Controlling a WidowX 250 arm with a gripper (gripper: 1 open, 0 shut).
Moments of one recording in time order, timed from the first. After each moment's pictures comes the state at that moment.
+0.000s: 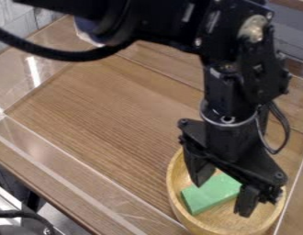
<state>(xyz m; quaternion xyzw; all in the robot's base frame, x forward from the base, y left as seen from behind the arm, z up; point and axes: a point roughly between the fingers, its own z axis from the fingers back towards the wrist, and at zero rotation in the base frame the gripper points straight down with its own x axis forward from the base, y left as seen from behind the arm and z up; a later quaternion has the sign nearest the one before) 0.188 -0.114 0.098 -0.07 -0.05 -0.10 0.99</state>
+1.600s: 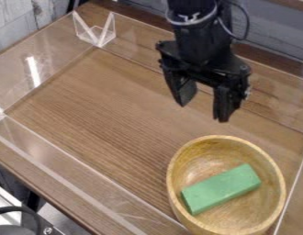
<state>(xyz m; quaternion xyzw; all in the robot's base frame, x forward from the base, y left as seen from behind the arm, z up) 0.241 -0.062 0.132 -0.09 -0.09 -0.08 0.99</state>
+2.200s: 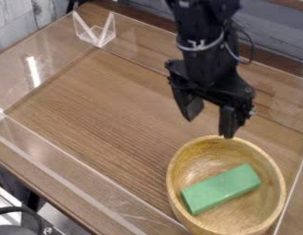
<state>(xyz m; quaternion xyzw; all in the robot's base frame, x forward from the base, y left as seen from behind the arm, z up) 0.246 -0.071 0.109 -0.09 -0.09 -0.09 0.99</state>
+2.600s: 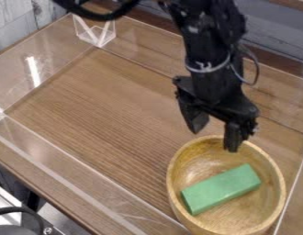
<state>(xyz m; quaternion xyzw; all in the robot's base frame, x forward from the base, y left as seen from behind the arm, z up) 0.250 -0.080 0.088 -0.08 -0.10 -0.10 0.99</state>
